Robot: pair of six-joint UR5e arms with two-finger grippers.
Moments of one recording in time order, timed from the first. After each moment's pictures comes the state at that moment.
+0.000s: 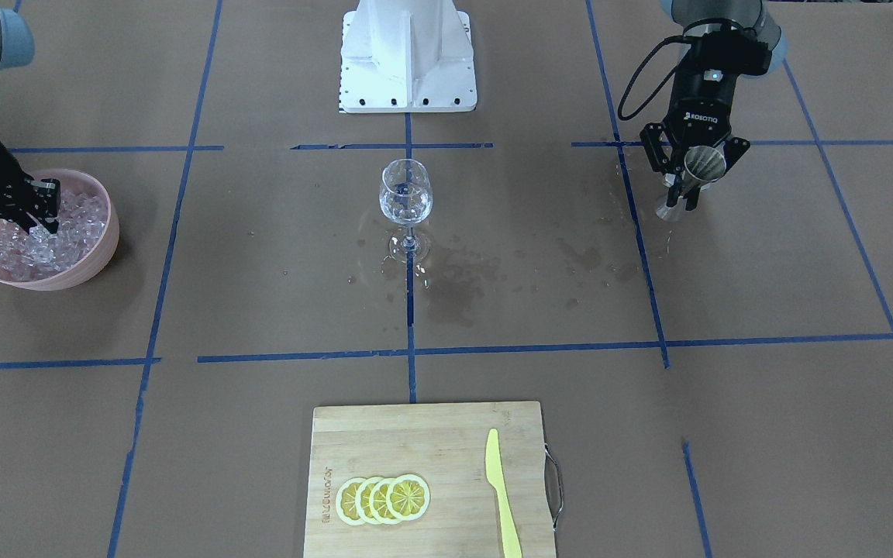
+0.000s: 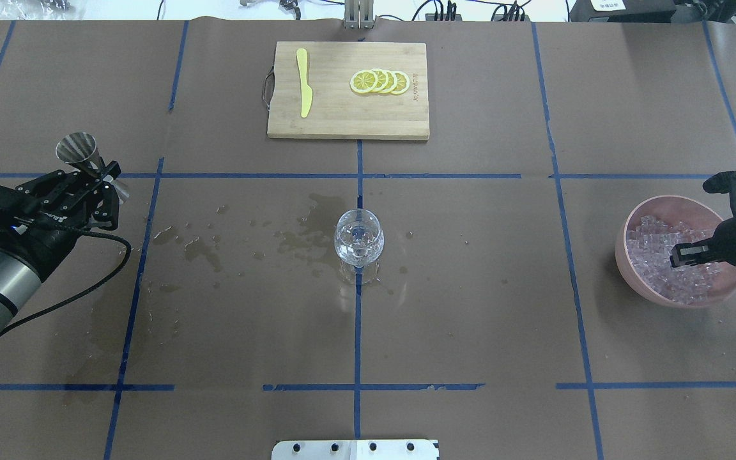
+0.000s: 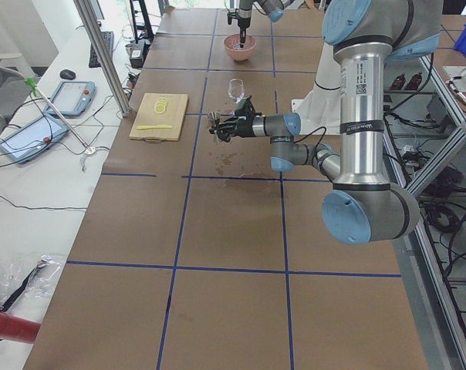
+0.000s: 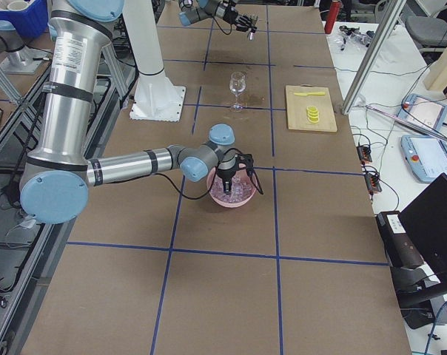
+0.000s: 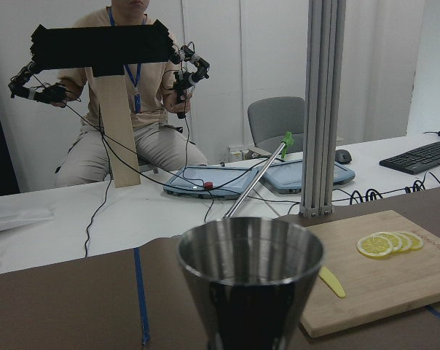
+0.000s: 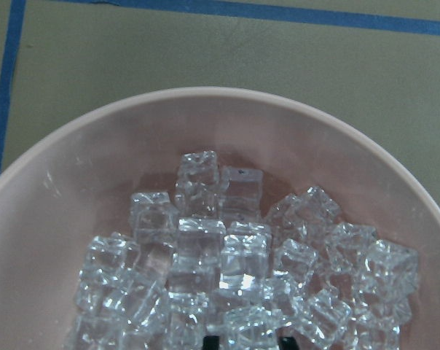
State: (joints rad) left arm -0.39 -1.47 -1.96 -2.76 -0.81 -0.76; right arm 0.87 -1.78 1.89 -1.07 2.04 0.82
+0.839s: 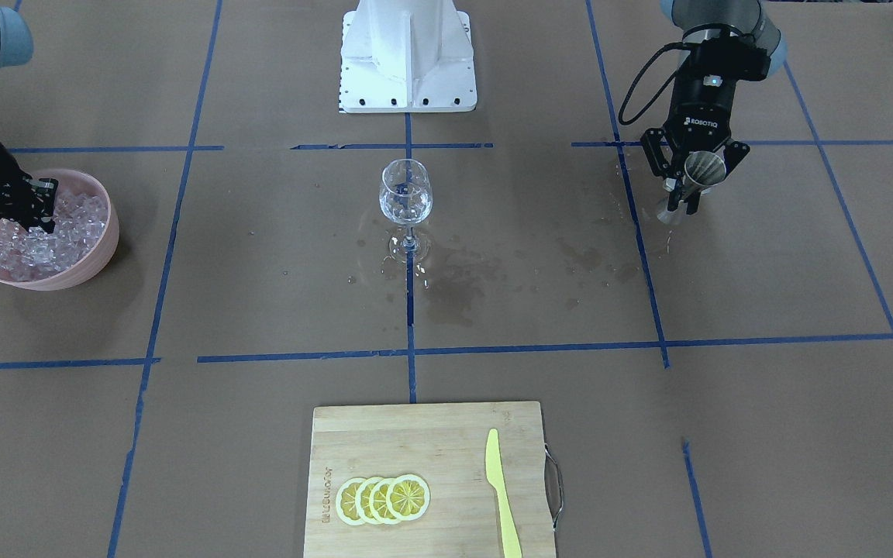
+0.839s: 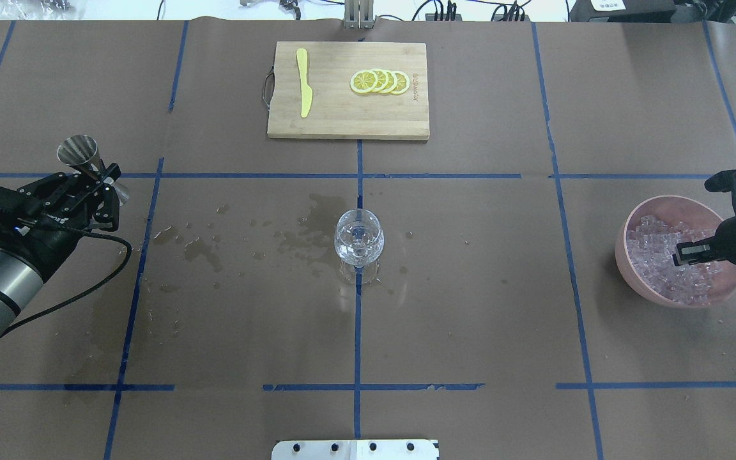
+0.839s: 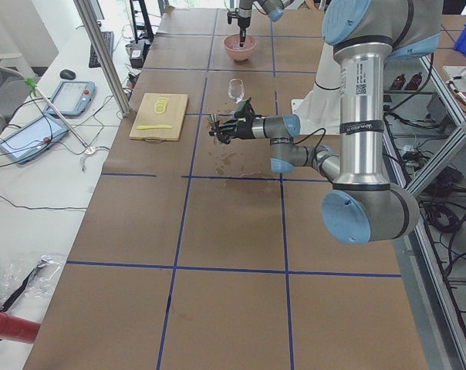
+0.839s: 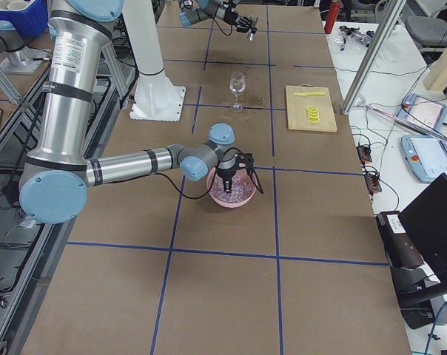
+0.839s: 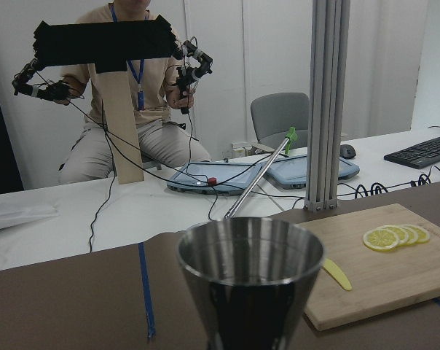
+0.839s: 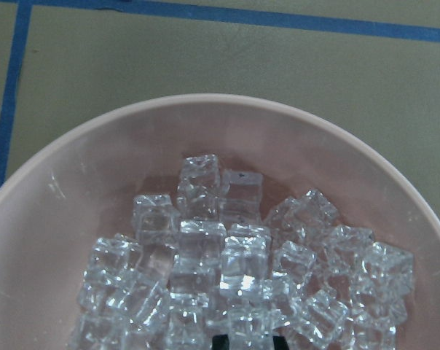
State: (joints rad) left arm -0.39 -1.47 -1.95 -2.76 -0.80 -0.77; right arm 0.88 -1.79 1.90 -1.07 2.04 0.82
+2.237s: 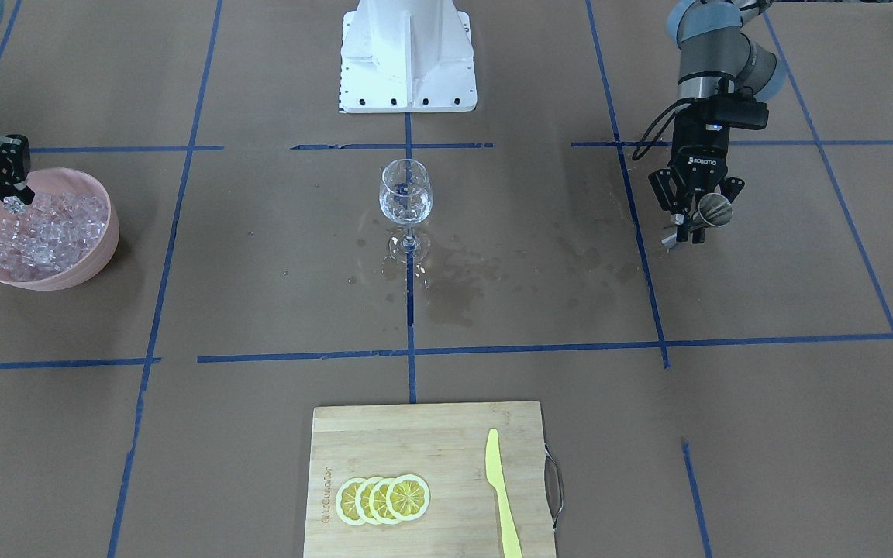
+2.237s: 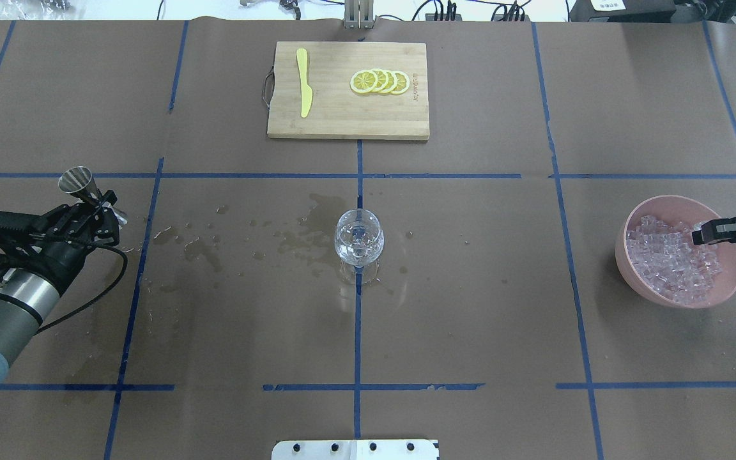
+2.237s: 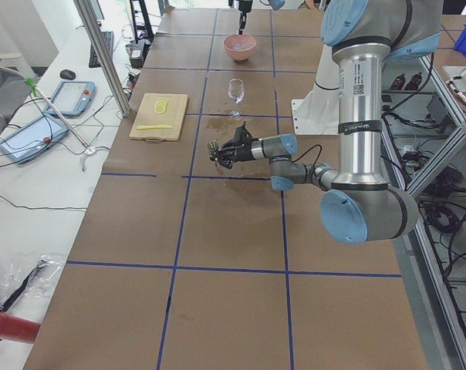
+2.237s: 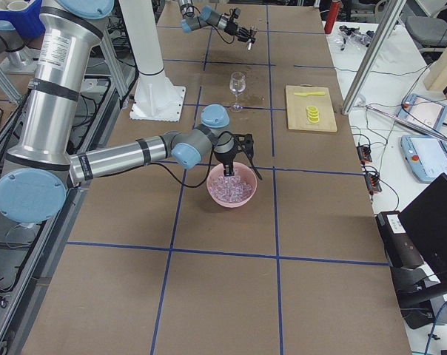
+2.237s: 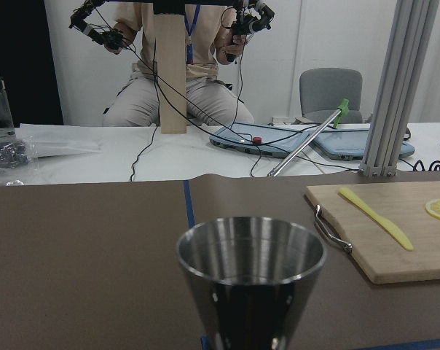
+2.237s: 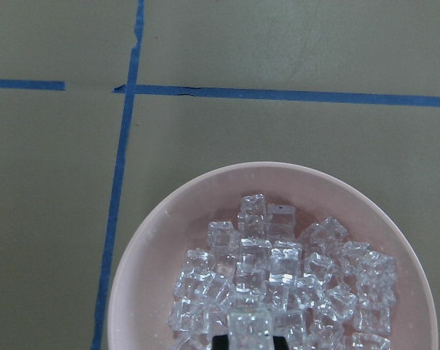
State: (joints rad) left arm -0.32 -1.47 -1.77 -2.76 -0.71 -1.07; right arm 1.00 -1.83 2.06 -1.06 2.14 0.81
